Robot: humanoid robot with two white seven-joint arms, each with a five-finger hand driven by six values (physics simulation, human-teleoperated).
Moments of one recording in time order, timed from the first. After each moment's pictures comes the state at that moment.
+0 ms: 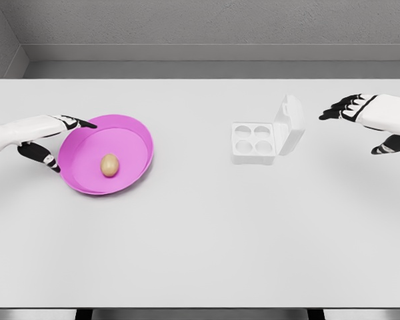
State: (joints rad) left arm -0.60 0.82 -0.55 -1.14 -0.15 -0.61 -0.61; right arm -0.47 -1.01 0.35 -1.53 0.26 -0.61 0.61
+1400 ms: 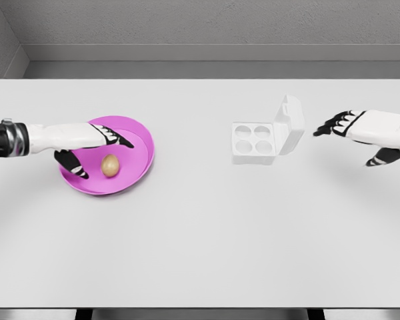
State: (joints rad) left arm -0.75 0.78 -0.81 -1.22 -0.20 -0.61 -0.61; right arm -0.49 -0.98 0.42 -1.48 0.33 -0.61 0.61
